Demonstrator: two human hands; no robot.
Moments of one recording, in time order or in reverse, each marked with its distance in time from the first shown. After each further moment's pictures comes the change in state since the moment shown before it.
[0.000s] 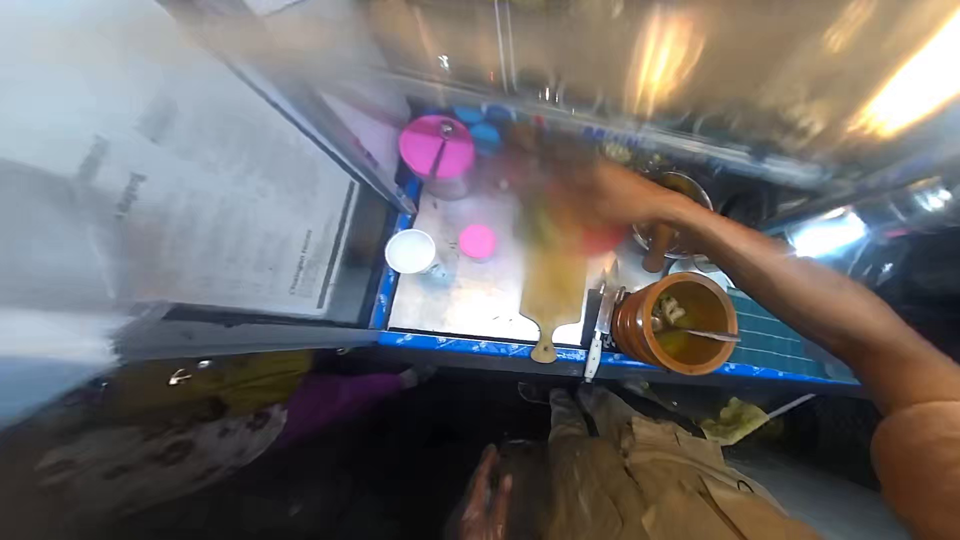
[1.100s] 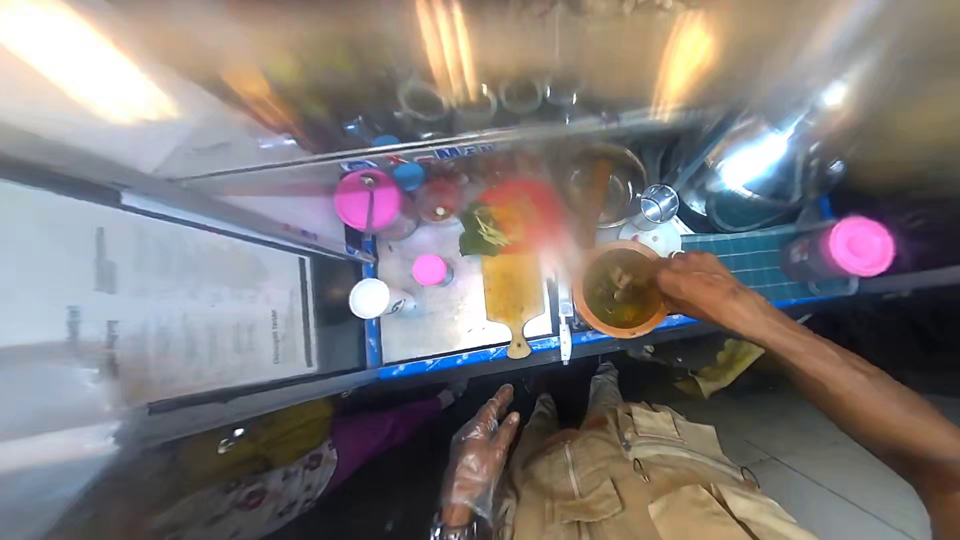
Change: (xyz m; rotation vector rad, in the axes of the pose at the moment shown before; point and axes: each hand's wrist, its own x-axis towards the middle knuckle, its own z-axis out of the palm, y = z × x) left_hand 0.056 0.101 -0.019 0.300 -0.233 0.290; right_hand -0.275 0.020 0.063 -0.480 -0.026 0.517
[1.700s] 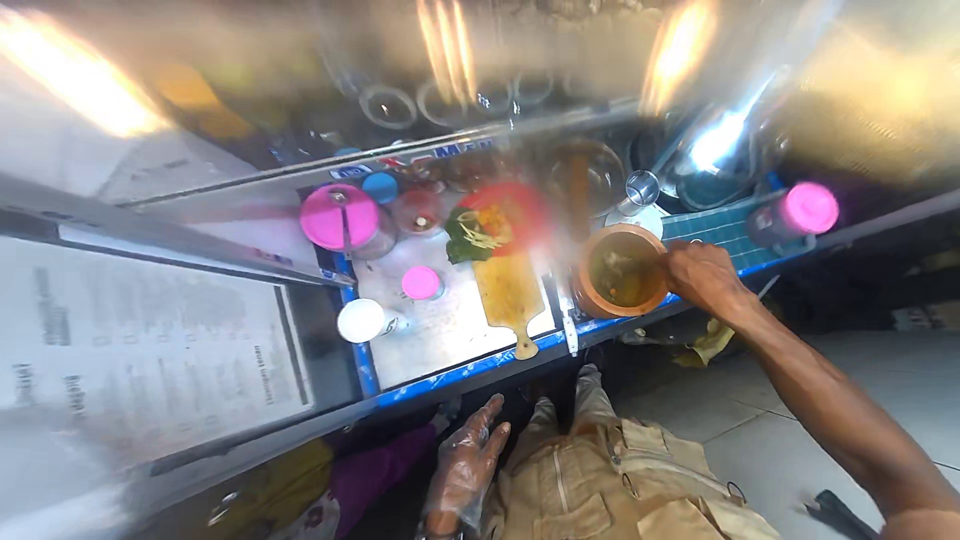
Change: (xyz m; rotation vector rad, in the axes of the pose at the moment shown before) left_hand 0.022 -0.058 -0.057 0.160 -0.193 0.060; right_hand -0.028 -0.046 0.018 0.084 0.198 0.397
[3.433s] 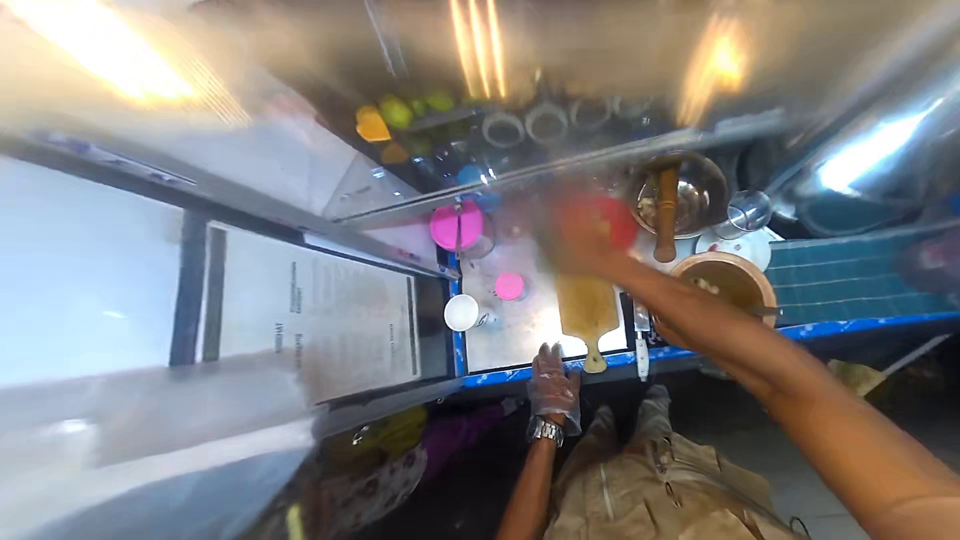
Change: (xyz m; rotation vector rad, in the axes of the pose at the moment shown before) left_hand 0.130 0.015 0.034 0.432 0.275 -0.218; right_hand 0.230 -0.222 0.037 0.391 -0.062 -0.647
